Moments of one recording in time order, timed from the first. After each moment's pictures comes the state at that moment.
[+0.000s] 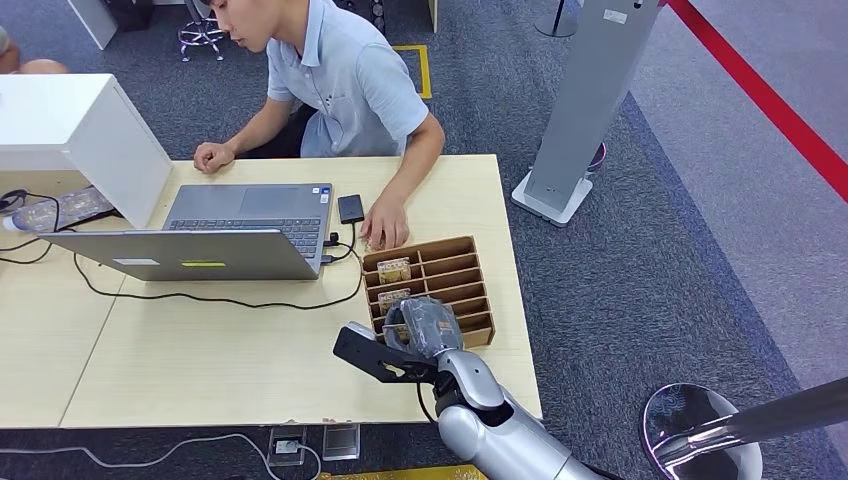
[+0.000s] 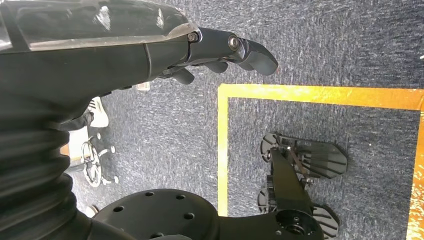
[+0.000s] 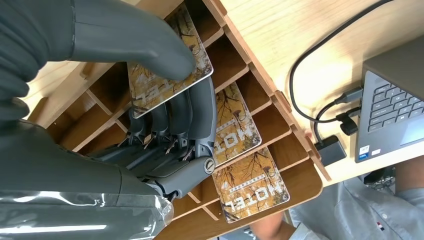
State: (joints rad) left arm -0.13 0.11 -1.07 -0.24 1.19 0.28 0.13; right arm -0.40 0.07 0.97 -1.12 0.80 -0.25 0.39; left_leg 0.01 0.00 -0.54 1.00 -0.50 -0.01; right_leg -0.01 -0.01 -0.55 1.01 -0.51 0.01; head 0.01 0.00
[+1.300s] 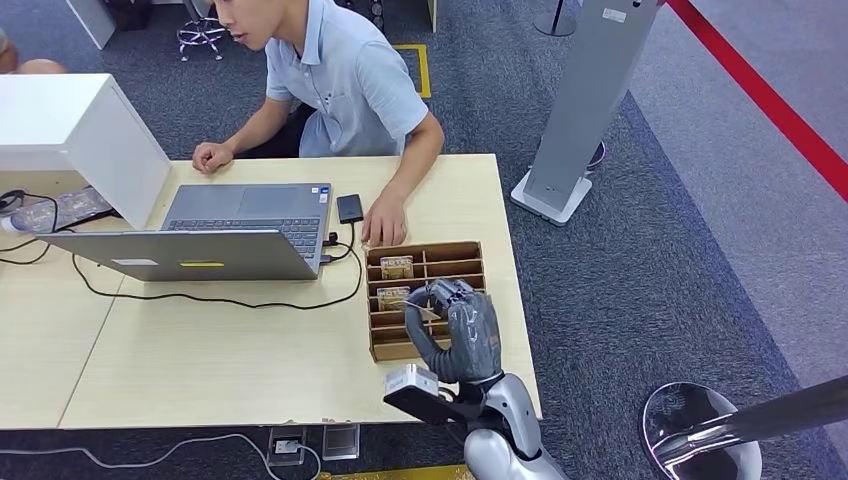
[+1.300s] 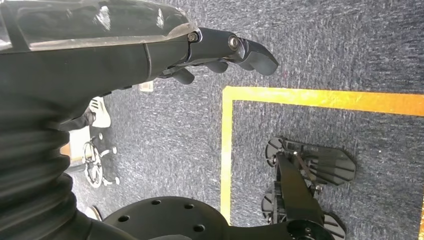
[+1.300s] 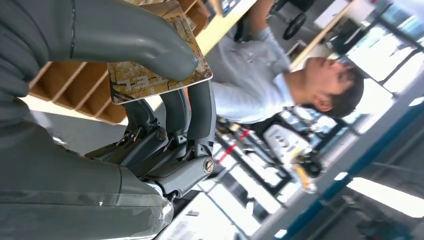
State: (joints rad) left arm -0.10 0.11 -1.07 -0.24 1.20 0.29 0.10; right arm -0.16 0.10 0.71 -1.33 0.83 -0.70 -0.28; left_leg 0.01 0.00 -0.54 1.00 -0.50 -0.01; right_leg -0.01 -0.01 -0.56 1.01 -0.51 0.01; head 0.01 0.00
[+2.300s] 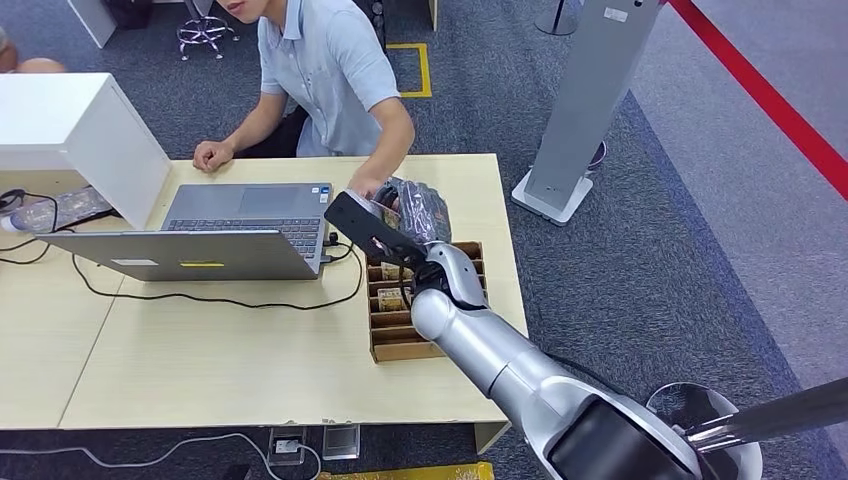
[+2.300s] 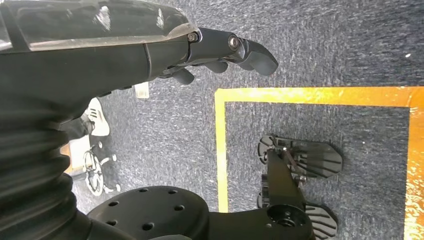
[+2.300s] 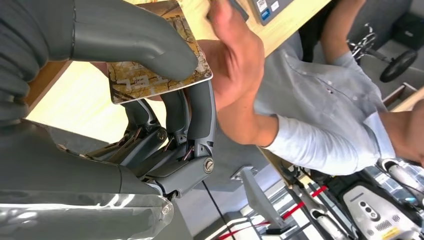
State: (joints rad) left arm -0.17 0.11 -1.08 -0.24 1.15 0.28 0.17; right arm -0.82 0.27 0.90 -0.65 0.57 -0.59 0.12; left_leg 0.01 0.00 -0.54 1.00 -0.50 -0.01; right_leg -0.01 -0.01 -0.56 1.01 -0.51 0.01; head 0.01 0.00
